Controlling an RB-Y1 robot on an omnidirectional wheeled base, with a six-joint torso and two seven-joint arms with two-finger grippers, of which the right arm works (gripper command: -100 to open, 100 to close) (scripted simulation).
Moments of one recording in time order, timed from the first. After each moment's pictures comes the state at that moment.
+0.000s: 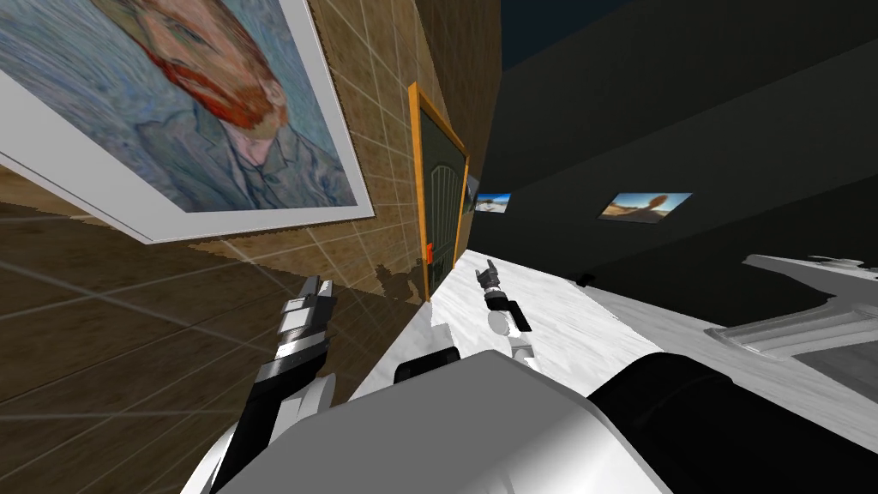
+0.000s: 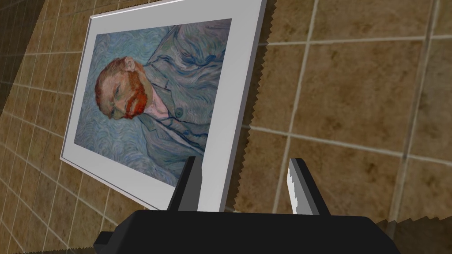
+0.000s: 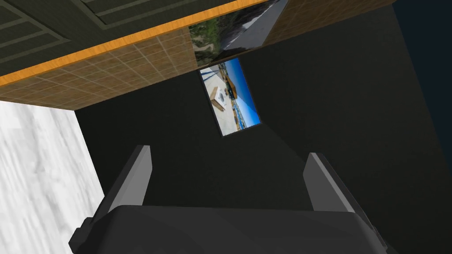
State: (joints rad) arm 0.38 -0.08 -0.14 -2.06 -0.76 -0.09 0.29
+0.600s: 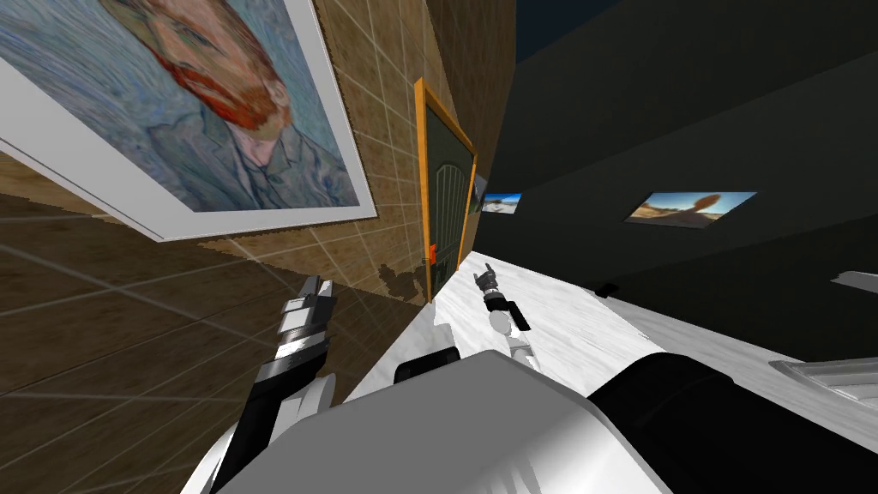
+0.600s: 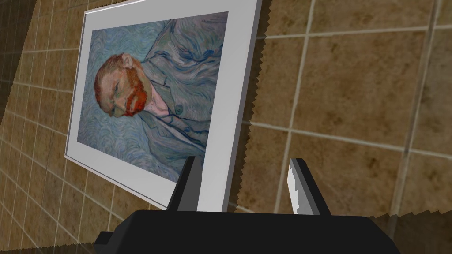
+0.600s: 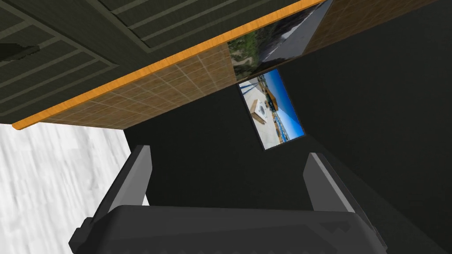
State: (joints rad) arm 0.37 -0.09 -0.15 -2.00 -0.91 -0.03 0.32
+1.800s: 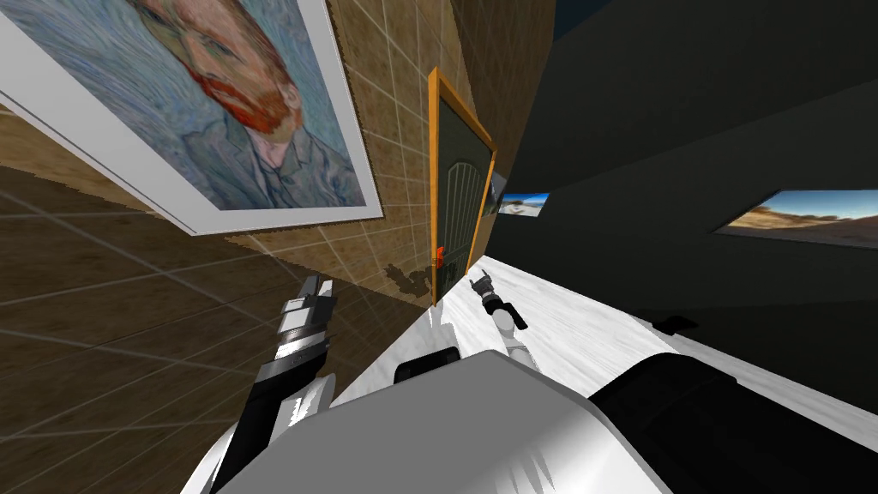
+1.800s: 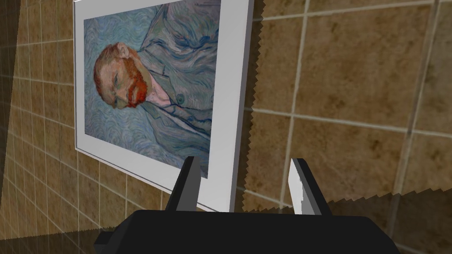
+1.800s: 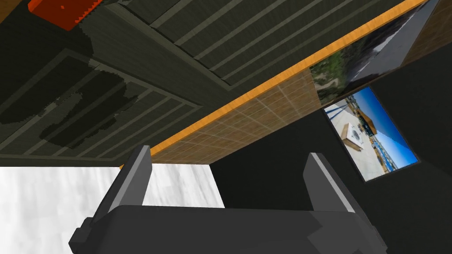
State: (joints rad) arm 0.34 -0.10 -0.18 -1.88 -1.22 0.09 0.39
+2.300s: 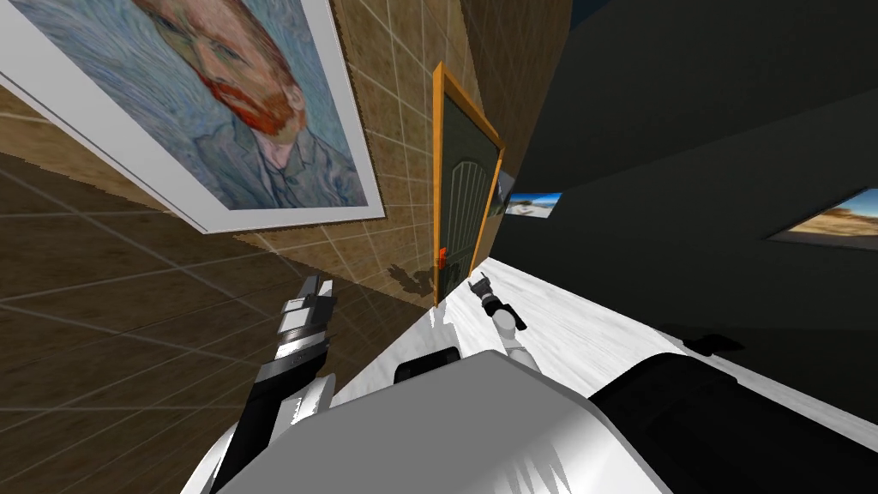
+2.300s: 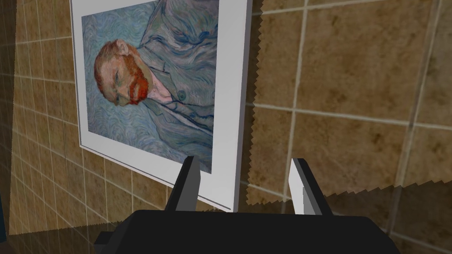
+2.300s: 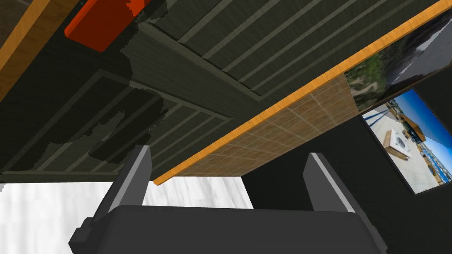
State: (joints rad) arm 0.34 -0.12 -0.18 -1.83 -1.36 0.13 0.42
